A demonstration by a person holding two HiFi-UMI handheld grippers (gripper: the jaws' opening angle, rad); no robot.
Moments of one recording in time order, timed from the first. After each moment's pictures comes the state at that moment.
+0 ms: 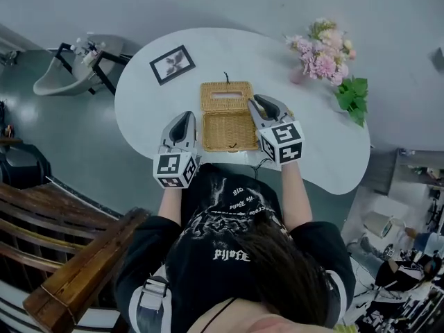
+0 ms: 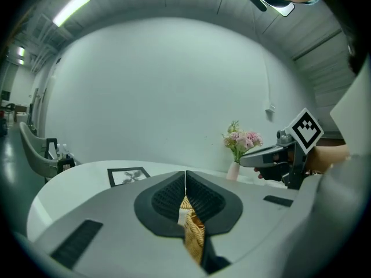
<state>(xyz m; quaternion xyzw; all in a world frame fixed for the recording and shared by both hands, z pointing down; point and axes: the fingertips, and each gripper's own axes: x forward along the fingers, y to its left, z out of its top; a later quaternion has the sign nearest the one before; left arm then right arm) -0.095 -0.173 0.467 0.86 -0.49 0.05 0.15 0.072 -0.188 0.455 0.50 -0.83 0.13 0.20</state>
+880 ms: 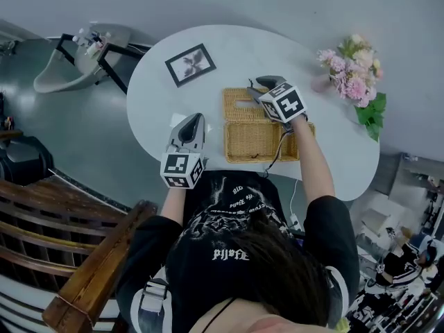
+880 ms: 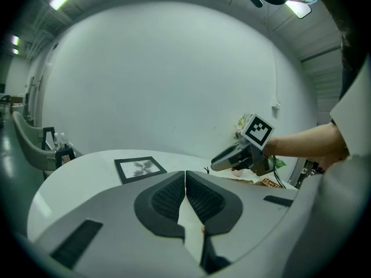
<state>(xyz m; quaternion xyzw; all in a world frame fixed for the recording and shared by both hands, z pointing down) -0.138 -0.226 0.501 0.86 -0.46 0.08 0.20 0.019 -0.309 0.545 0.36 -0.83 0.21 0.38</state>
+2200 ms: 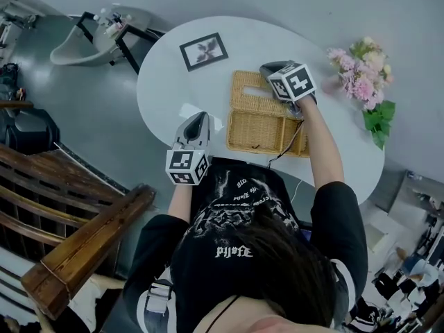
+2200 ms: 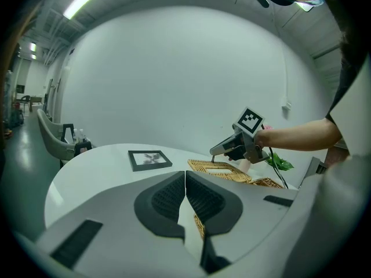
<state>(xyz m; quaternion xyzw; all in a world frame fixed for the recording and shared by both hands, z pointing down) -0.140 -0.176 0.506 0.82 -0.53 0.08 0.22 0.020 -0.323 0.530 0.32 -0.84 0.20 0.38</state>
